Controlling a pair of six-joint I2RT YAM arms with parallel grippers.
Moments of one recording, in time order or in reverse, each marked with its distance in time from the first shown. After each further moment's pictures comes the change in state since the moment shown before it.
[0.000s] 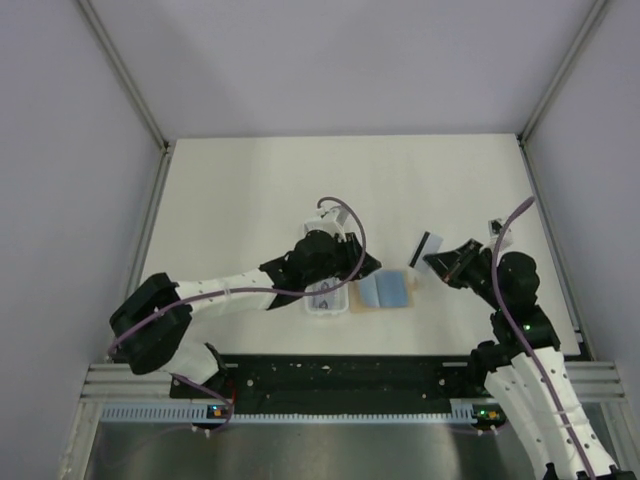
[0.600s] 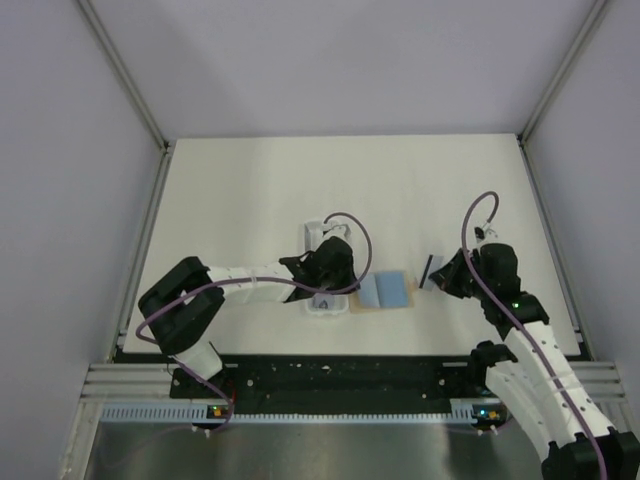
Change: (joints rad) left arm 0.000 0.214 0.137 -0.386 -0.115 0.037; right arm 0.000 0.172 0.002 -0.211 0.155 -0.171
